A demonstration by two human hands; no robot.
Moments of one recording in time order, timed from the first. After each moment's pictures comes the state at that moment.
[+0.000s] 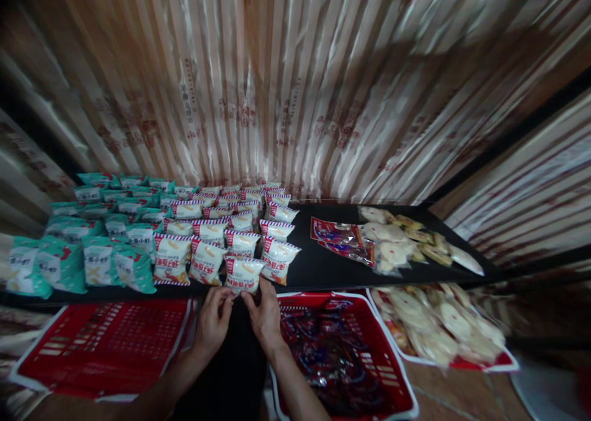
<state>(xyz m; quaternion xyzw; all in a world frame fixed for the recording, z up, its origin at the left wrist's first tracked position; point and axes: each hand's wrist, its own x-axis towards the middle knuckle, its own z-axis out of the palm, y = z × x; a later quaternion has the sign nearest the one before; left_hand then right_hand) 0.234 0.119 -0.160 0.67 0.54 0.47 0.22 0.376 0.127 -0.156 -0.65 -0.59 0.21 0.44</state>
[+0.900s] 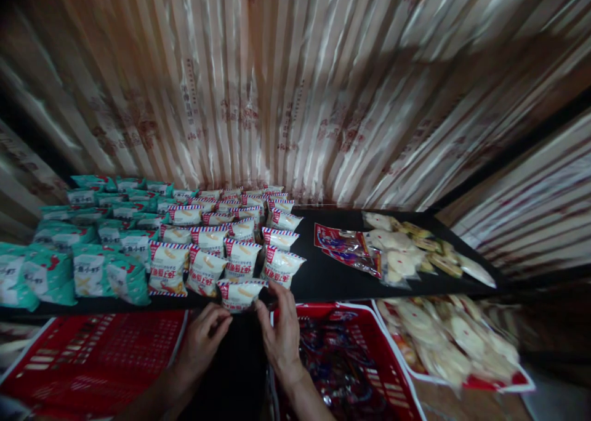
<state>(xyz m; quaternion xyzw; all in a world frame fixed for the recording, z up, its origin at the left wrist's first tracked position) 0.213 0.122 -0.151 0.71 0.51 0.40 0.28 0.393 0.118 -0.106 -0.62 -0.62 0.13 0.47</state>
